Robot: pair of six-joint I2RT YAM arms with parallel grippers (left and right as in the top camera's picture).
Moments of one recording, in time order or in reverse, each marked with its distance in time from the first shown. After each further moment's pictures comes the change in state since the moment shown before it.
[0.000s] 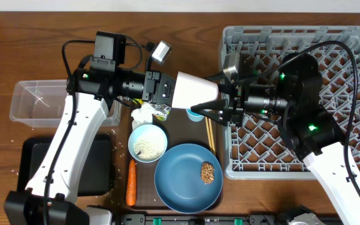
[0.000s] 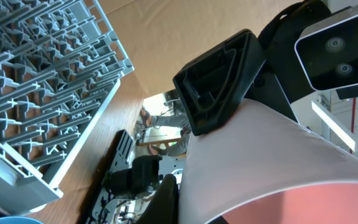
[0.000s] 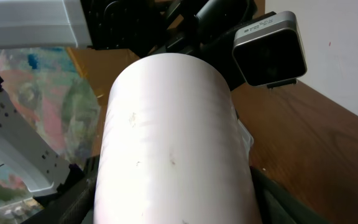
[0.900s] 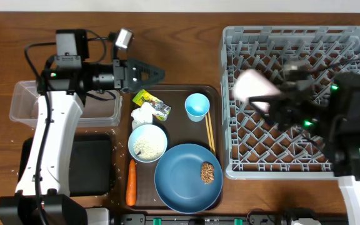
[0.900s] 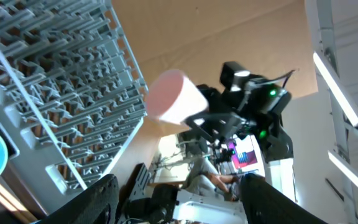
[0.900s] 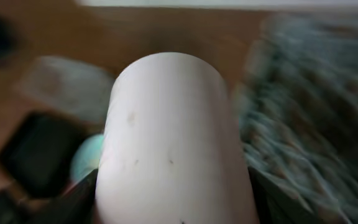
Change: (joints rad) left arm 0.226 0.000 0.000 0.026 0.003 -0.027; right arm -0.406 -0.187 0.004 -0.634 0.443 0.023
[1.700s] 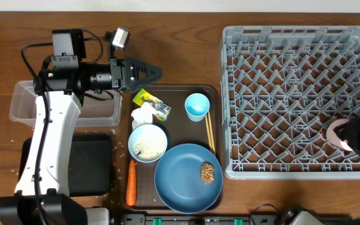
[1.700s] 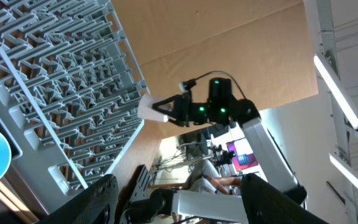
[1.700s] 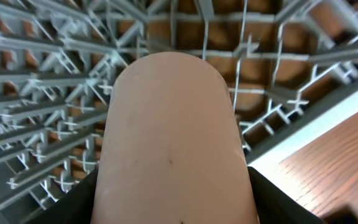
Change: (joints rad) left arm 0.008 0.000 0.000 0.000 0.000 0.000; right arm -0.645 0.277 0.000 -0.289 0.395 0.105
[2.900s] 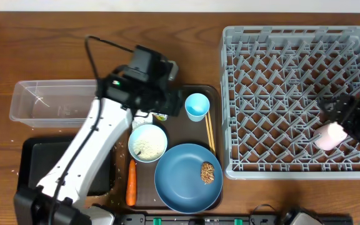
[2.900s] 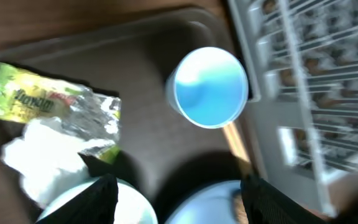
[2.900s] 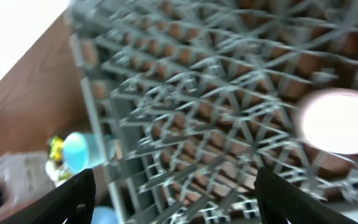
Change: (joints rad) left arm -0.467 0.017 -0.009 -0.180 -1.269 0.081; right arm 0.127 -0.104 0.157 -0.072 -0.360 -0.027
